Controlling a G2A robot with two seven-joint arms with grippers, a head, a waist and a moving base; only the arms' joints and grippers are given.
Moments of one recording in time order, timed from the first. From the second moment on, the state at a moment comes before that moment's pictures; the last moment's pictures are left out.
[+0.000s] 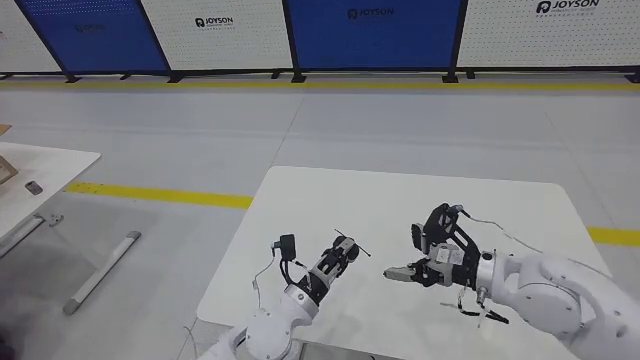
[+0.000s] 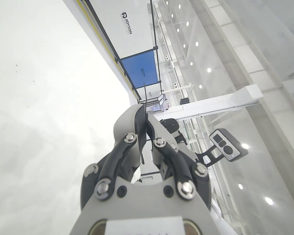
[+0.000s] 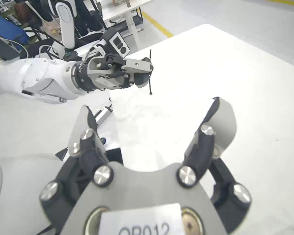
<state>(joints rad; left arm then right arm) 1.60 -1.09 -1.04 -1.85 -0.21 -0.07 0.13 -0.50 -0.68 0.17 -1.76 -0.23 -0.34 0.23</state>
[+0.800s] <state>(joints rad) 1.60 -1.09 -1.04 -1.85 -0.21 -0.07 0.13 -0.69 -0.72 0.40 -1.64 0.35 -0.34 0.42</state>
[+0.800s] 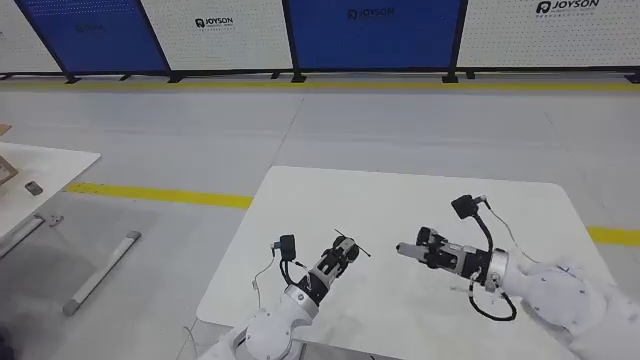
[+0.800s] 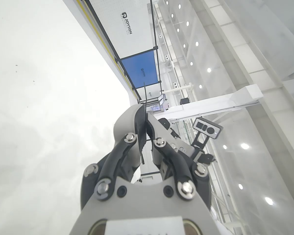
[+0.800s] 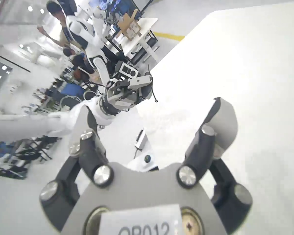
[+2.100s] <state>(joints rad) 1.57 -1.11 -1.06 -1.89 -0.49 0.07 0.06 -0.81 -0.89 0.58 -1.35 0.64 -0.34 0.96</state>
